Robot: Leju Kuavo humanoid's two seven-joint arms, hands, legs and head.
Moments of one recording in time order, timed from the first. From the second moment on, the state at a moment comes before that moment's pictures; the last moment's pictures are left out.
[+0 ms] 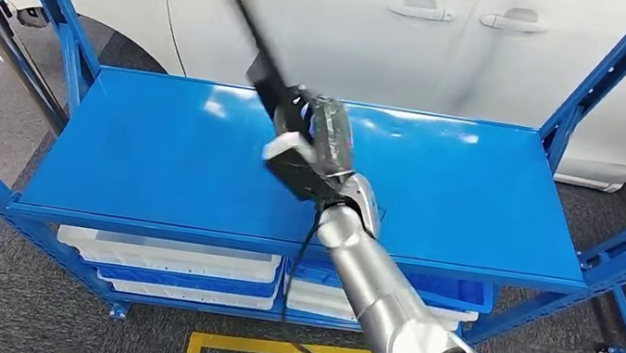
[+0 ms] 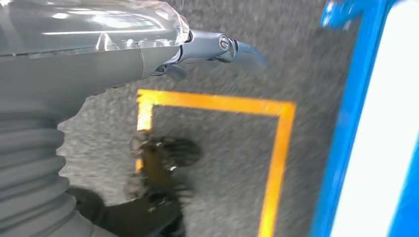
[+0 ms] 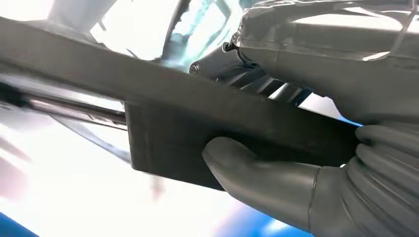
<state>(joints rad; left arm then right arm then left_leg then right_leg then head) -0.10 -0.02 0.29 -0.22 -0.02 0.05 -0.48 -0.80 0.29 0.38 -0.83 0.43 -0.42 -0.64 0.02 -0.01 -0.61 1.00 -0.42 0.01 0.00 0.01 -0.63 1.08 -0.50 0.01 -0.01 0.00</state>
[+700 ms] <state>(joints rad) -0.08 -0.01 0.38 -0.22 -0.05 0.02 -0.55 -0.25 0.13 0.59 -1.70 -0.20 0.37 -0.69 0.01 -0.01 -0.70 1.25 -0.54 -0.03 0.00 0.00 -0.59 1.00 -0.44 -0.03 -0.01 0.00</state>
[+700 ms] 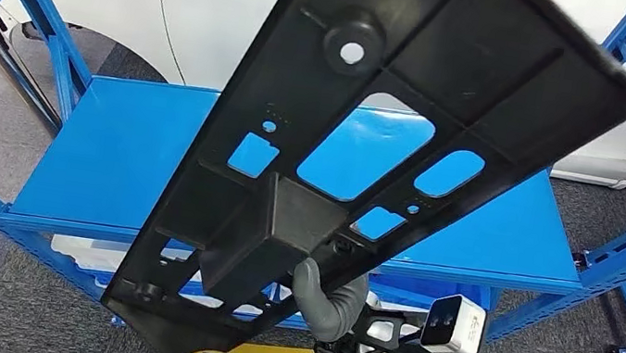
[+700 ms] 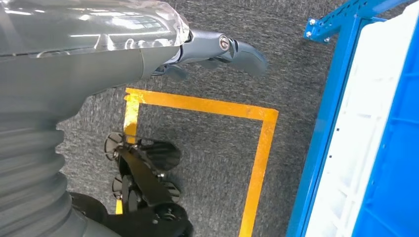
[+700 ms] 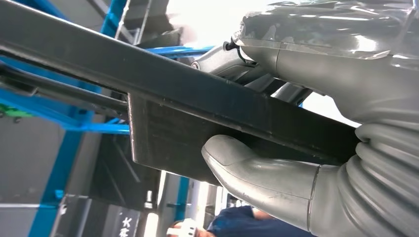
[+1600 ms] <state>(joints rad) -0.04 0.02 0.43 -0.22 -0.09 0.10 -0.42 -0.15 0.07 0.64 -1.73 -0.09 0.35 -0.70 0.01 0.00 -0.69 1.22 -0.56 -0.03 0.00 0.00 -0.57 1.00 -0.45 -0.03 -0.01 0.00</state>
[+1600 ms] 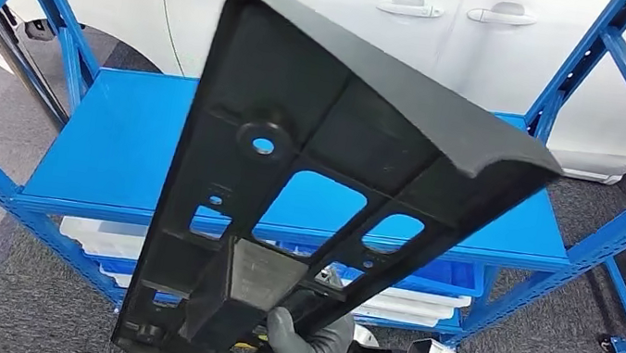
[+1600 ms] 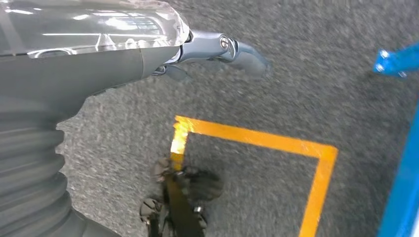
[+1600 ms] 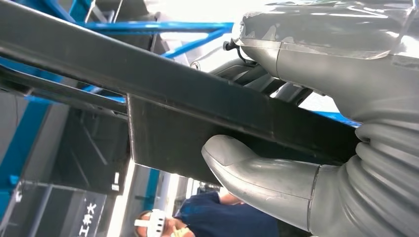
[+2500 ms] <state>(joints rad) -0.04 0.04 0.43 -0.21 -0.15 0.06 -0.43 -0.19 0.09 0.59 -1.79 -0.11 0.25 -0.70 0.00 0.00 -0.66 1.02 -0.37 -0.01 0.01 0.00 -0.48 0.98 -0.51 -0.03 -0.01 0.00</state>
